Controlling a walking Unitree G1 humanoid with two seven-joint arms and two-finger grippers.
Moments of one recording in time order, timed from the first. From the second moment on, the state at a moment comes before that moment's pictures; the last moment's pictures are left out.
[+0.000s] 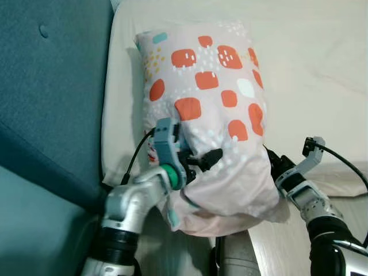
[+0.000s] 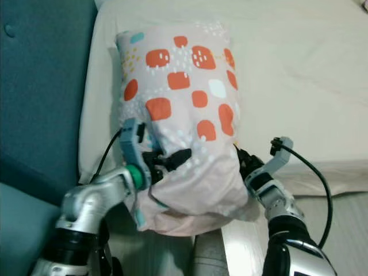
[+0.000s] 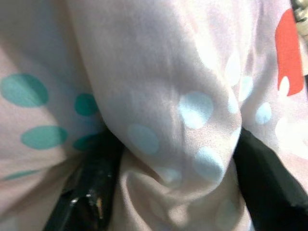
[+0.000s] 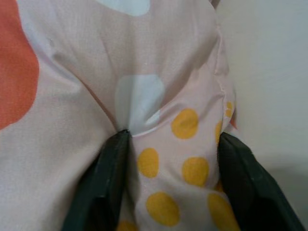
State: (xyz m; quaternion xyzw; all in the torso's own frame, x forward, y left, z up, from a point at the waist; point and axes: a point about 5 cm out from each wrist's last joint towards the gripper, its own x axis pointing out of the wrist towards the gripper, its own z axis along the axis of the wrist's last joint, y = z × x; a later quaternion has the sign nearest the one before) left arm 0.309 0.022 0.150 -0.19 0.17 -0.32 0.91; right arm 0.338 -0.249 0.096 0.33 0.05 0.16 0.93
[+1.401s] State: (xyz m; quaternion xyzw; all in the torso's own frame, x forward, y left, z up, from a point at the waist) left arm 0.335 0.079 0.280 0.00 -0.12 -0.23 0.97; right arm 0.396 -0.139 0.196 0.46 -0.10 0.31 0.83
